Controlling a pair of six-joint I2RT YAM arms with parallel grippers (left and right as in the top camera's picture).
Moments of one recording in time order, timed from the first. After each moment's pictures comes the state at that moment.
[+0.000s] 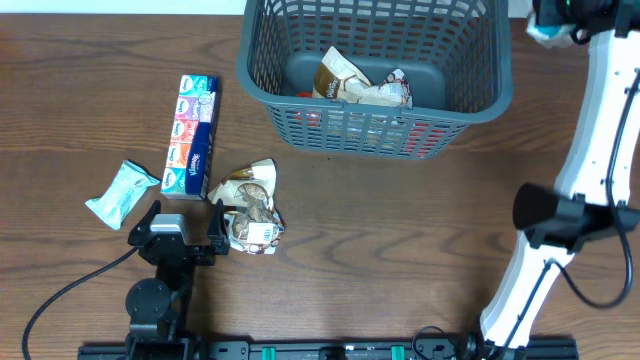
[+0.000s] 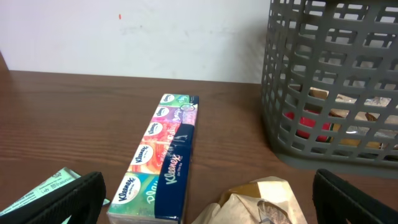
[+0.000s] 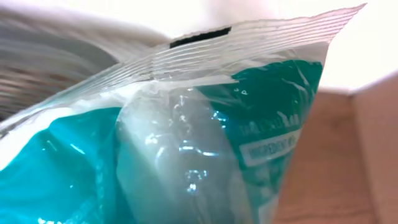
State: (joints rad) left arm -0.06 0.02 0.02 -0.11 0.00 -0.07; right arm -0.14 2.20 2.79 -1.31 -0.01 -0.22
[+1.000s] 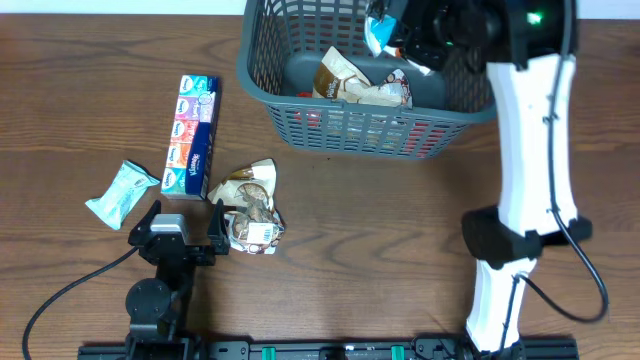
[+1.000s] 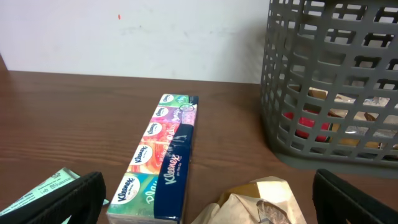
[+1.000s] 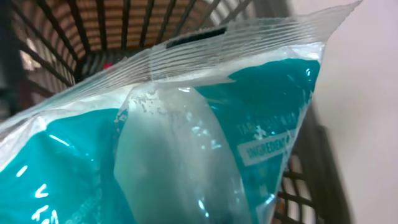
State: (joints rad) left arm -0.06 0.02 0.02 -0.11 0.00 -0.07; right arm 0.27 2.16 2.80 -1.52 -0.23 -0.91
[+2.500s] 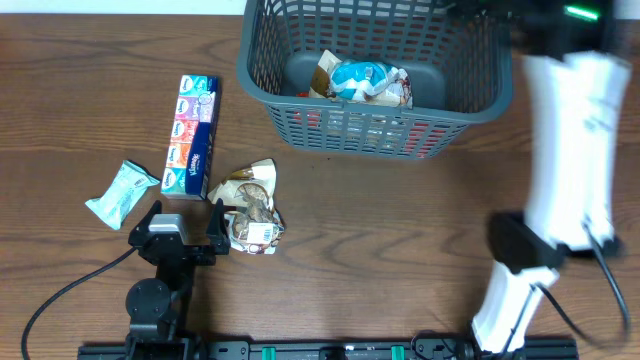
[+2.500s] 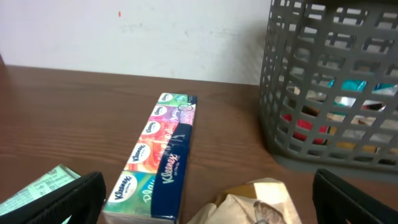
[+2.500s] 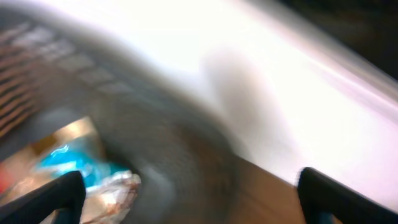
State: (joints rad) left arm -0.06 0.02 0.02 -0.11 0.00 -0.11; right arm 0.08 2.04 2.78 -1.25 0.02 -0.34
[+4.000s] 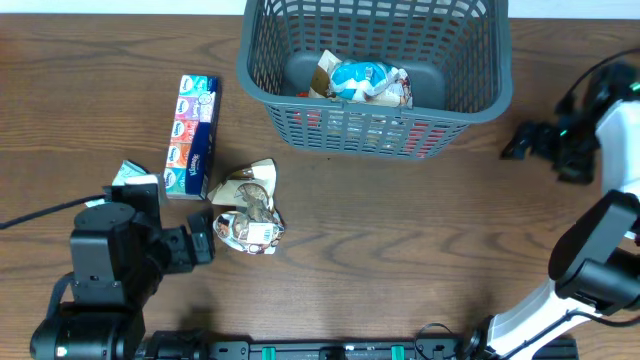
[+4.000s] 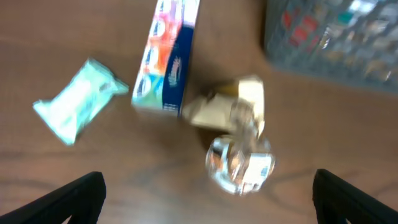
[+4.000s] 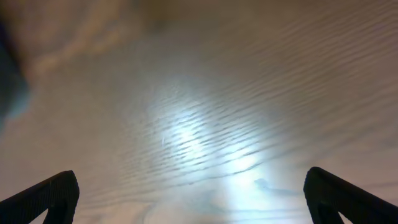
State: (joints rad) left arm -0.06 0.69 0.98 -1.13 0.04 -0.14; right arm -0.40 1.92 1.53 -1.18 -0.10 0.01
